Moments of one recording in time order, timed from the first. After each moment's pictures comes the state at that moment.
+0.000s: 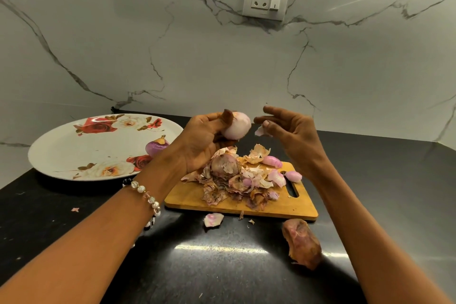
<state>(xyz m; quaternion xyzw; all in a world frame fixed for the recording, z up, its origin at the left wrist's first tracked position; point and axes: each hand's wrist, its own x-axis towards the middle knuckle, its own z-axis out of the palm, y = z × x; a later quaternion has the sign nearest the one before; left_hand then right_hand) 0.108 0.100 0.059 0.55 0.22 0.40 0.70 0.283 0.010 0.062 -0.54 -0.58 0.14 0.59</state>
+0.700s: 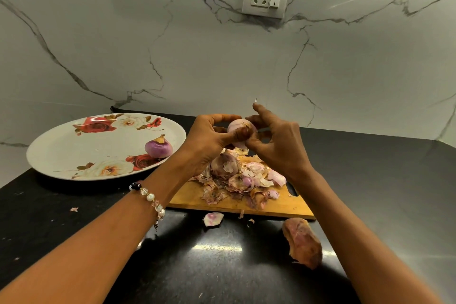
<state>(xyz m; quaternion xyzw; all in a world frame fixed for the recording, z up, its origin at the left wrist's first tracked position) 0.112 0.088 0.055 0.68 0.25 0.42 0.55 0.253 0.013 0.056 -0.58 -0.67 -0.11 0.46</state>
